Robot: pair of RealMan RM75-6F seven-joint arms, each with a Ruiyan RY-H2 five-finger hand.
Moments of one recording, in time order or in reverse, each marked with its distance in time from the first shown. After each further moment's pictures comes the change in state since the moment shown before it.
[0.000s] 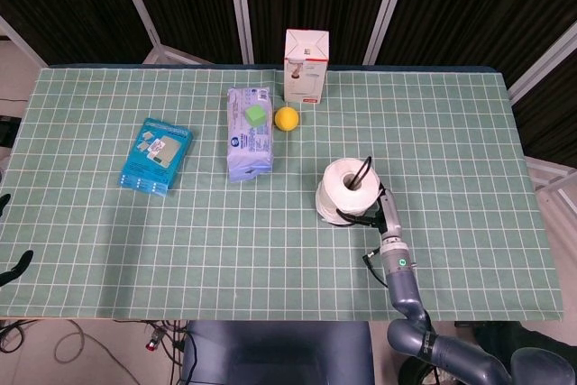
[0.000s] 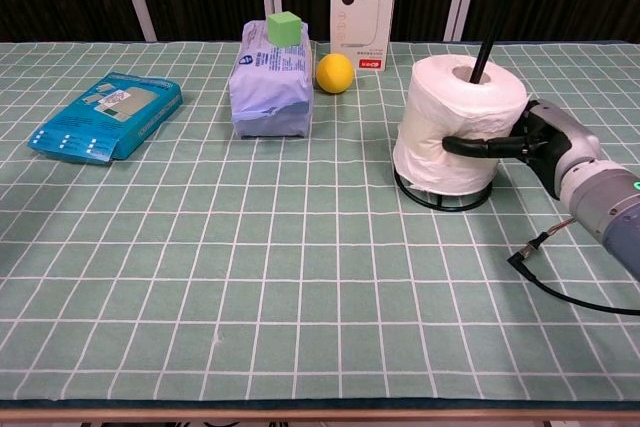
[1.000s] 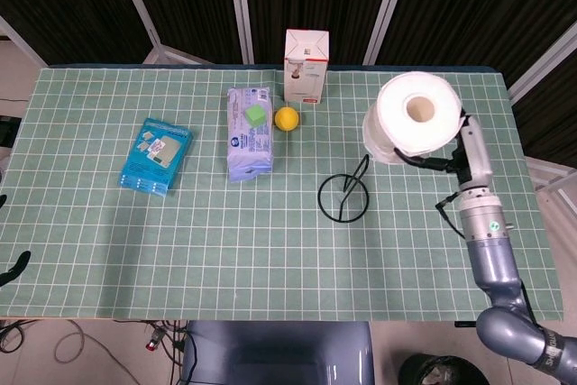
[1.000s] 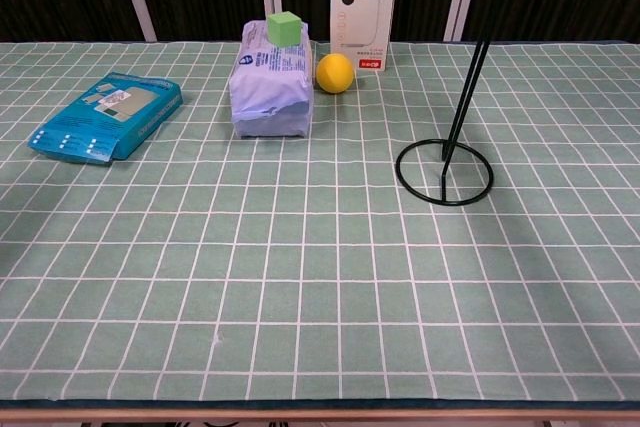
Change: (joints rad) left arm 0.008 0.002 -0.004 -0.015 -0.011 0.011 0.020; right arm -0.052 0.757 0.326 -0.774 0.291 0.006 -0.327
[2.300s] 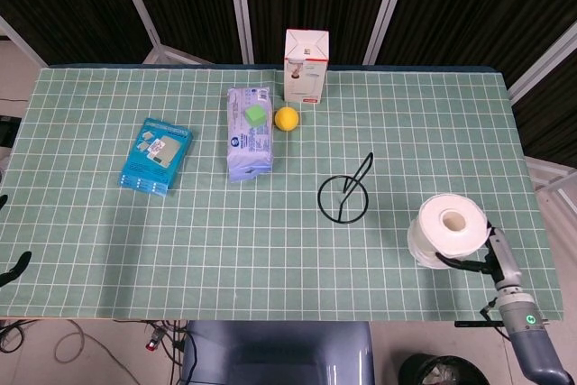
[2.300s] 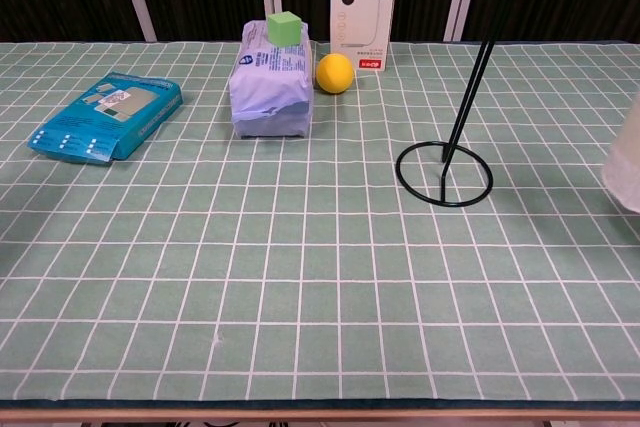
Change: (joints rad) left arm -0.001 0.004 0.001 -0.003 -0.001 -0.010 -0.009; right arm -0.321 -0.104 -0.464 0.298 -0.503 0.009 0.465
